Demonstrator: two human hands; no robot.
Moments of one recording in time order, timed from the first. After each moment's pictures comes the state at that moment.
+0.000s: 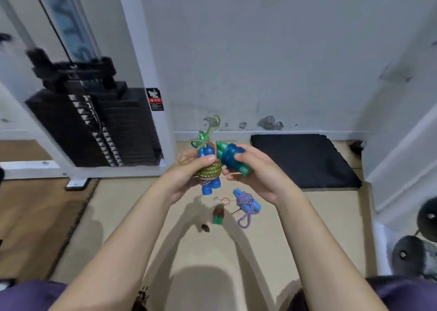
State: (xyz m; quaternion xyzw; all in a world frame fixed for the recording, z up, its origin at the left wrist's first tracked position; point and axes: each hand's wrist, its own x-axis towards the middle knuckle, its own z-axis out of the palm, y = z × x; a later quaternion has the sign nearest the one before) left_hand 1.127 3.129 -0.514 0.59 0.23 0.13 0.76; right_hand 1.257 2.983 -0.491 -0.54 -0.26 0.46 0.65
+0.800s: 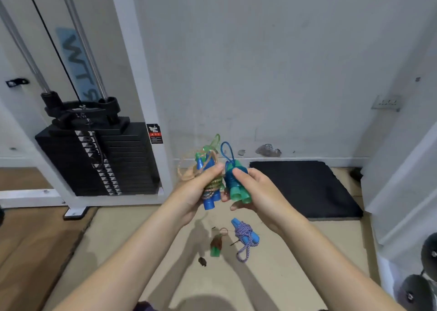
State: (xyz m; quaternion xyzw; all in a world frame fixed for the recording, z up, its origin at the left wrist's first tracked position) left_hand 1.159 3.098 -0.450 0.55 0.25 0.22 0.76; right_hand 1.262 2.973 -0.438 -0.60 -0.25 0.40 0.65
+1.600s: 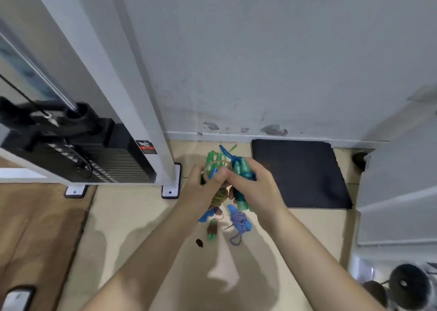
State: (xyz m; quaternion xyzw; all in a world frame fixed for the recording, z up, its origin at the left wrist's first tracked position) left_hand 1.270 3.209 -0.356 0.53 0.42 0.09 0.74; right_hand 1.373 3.116 -0.327 -0.68 -0.19 0.40 0.58
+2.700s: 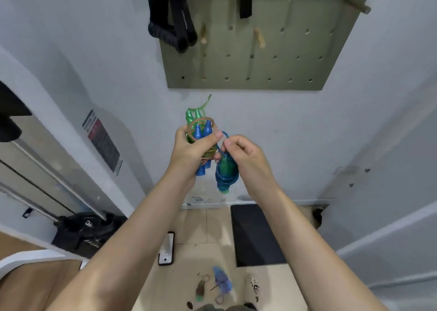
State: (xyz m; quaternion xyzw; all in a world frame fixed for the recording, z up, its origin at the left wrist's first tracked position) left_hand 1.411 3.256 0.111 0.54 0.24 0.30 0.75; right_hand 1.484 3.133 0.125 -0.62 -0.30 0.29 0.66
